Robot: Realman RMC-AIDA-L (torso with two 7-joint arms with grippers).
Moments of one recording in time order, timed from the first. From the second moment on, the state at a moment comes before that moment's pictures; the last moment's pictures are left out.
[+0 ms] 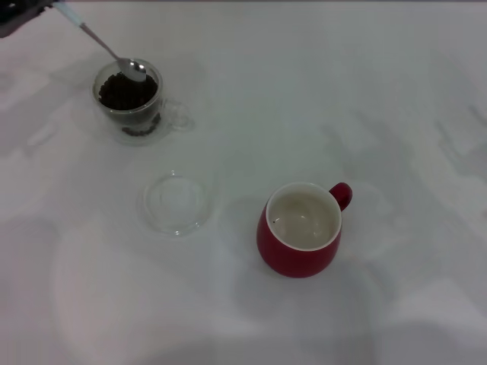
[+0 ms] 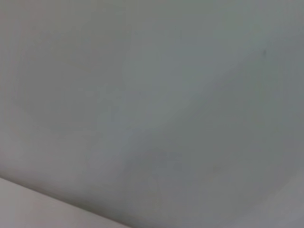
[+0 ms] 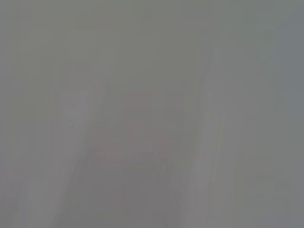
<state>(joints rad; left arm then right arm) -0.85 -1.96 2.84 -0.41 -0.54 1.26 -1.86 0.22 2.01 -1.72 0.03 0.01 -1.78 0.18</state>
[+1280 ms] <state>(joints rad) -0.66 -2.00 2.84 -0.28 -0.73 1.18 -1.96 0.21 2.01 -1.72 0.01 0.00 -1.70 0.18</state>
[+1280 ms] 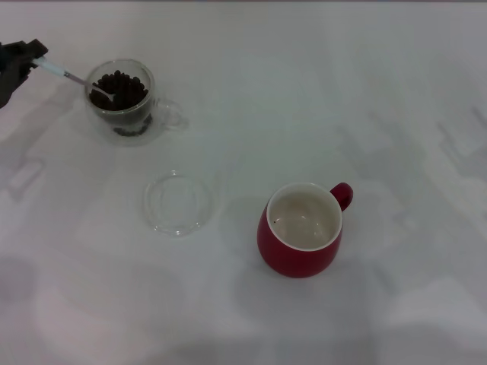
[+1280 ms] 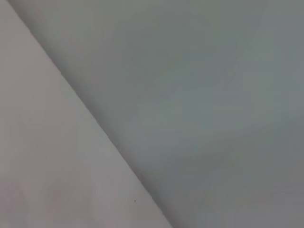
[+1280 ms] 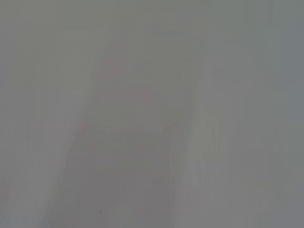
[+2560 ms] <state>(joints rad) -0.62 -1.98 2.84 -0.22 -0.77 1.48 -1.99 0.24 2.01 -1.72 -0.04 0.00 -1.63 0.17</state>
